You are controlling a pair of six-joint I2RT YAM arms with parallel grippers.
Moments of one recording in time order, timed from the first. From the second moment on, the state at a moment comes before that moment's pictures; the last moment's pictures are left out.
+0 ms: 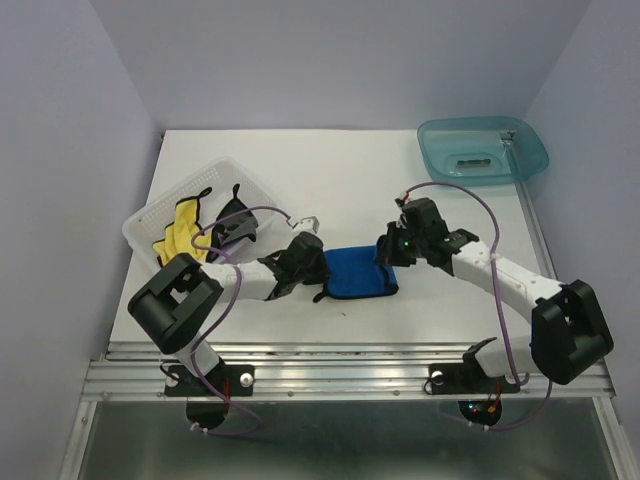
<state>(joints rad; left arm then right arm) -0.79 1.59 0.67 0.16 -0.12 -0.80 0.48 1.32 0.83 -0.35 -0.20 0.56</state>
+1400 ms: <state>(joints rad) -0.81 1.57 0.61 0.24 -0.13 -0.88 0.73 1.71 1.01 -0.17 -0.19 0.77</state>
